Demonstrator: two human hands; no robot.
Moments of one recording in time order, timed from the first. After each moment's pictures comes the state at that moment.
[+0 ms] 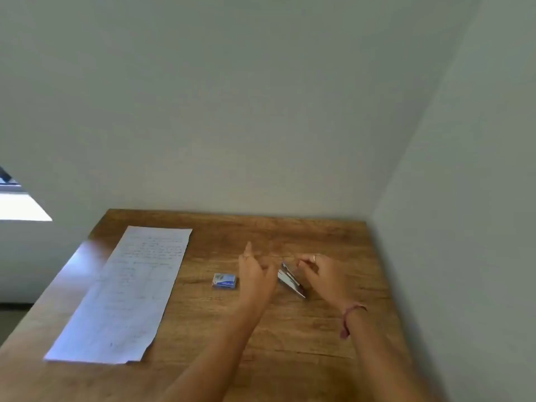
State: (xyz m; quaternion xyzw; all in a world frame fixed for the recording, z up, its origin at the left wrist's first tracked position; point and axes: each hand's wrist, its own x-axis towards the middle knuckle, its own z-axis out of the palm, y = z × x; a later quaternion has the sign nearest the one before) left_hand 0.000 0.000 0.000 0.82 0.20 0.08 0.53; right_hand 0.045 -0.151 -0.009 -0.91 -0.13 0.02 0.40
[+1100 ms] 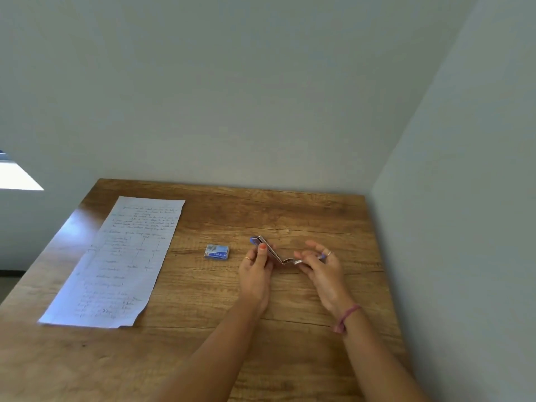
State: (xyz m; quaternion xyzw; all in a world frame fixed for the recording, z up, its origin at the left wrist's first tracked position) left_hand -0.018 -0.026 -0.048 0.39 0.24 0.07 0.88; right_hand 0.015 -0.161 -0.052 -0.58 0.12 0.13 0.80
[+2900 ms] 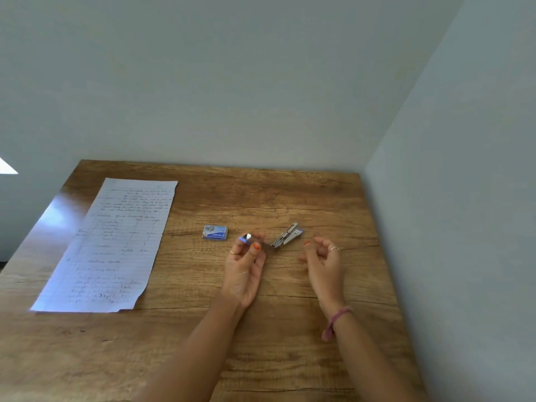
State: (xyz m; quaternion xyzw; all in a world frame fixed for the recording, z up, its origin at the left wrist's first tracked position) left_hand -0.052 0.003 -0.054 0.26 0.16 0.03 0.95; right_hand -0.031 -0.148 -0.058 -0.75 0.16 -0.02 0.64
